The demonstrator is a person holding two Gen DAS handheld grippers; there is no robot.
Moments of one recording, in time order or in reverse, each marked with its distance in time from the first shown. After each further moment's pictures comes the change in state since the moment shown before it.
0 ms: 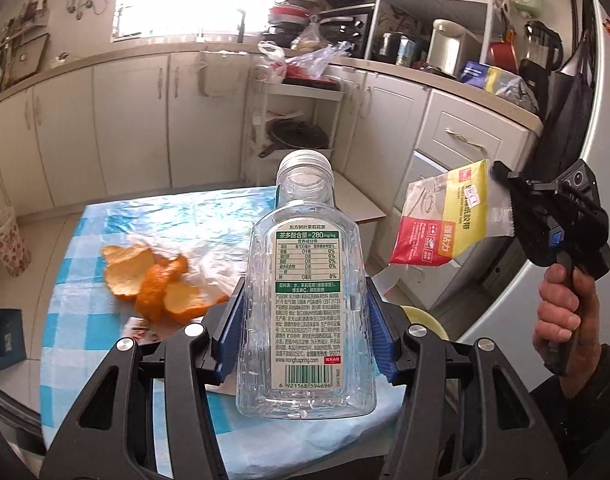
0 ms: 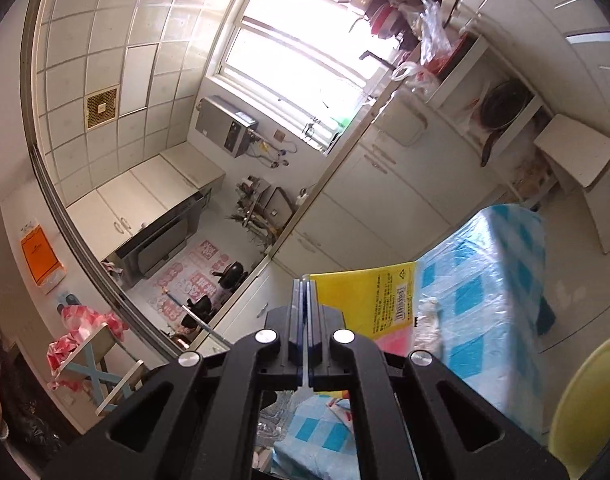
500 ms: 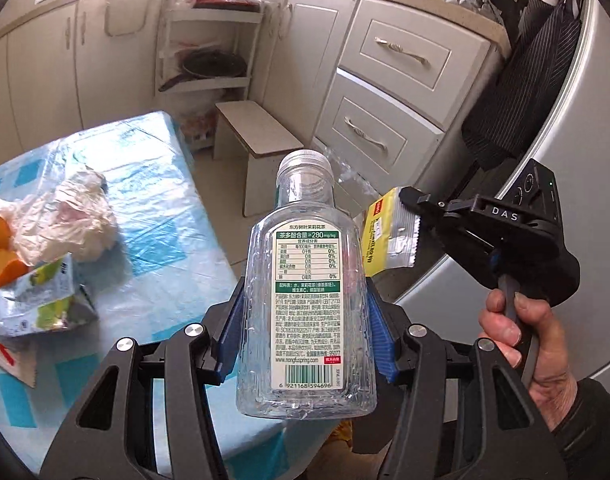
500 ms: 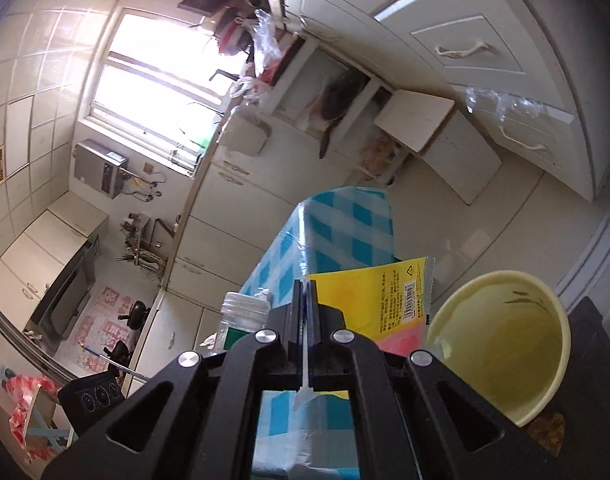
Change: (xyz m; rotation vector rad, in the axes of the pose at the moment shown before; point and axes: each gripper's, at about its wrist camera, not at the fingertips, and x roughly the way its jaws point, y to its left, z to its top) left arm 0.142 -0.141 -0.039 0.027 0.249 -0.165; right arm -0.078 -0.124 -0.008 0.252 -0.018 -0.410
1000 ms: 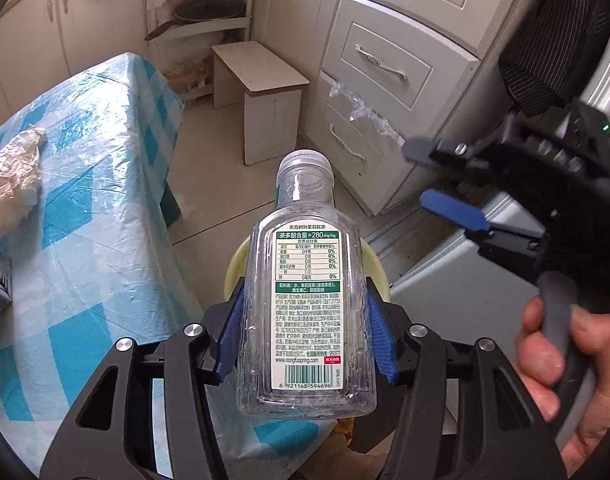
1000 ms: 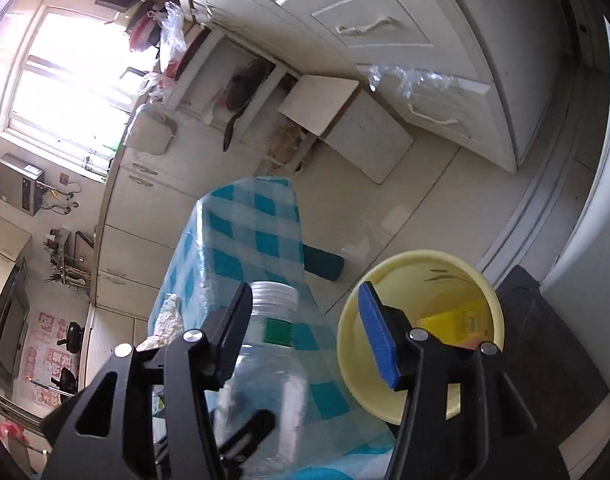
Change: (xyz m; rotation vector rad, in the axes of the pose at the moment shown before) left arm 0.108 -0.044 -0.015 0.011 0.189 0.102; right arm 0.001 -0.034 0.005 0.078 0.017 -0.282
